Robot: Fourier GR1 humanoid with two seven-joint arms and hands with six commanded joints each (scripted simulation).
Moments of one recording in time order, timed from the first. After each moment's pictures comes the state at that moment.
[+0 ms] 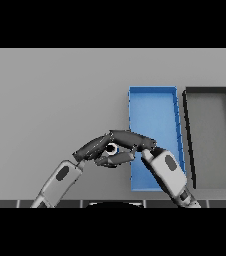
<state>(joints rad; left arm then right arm) -0.27 0.16 -0.53 -1.56 -0.13 -0.31 0.00 -0.47 -0.07 0.37 -1.80 -0.29 0.64 0.29</state>
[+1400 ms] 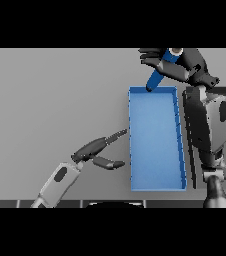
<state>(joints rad) -0.24 0.15 -0.51 -1.57 -0.08 -0.33 0.06 -0.99 -0.40 -0.06 -1.42 -0.71 0.20 0.51</state>
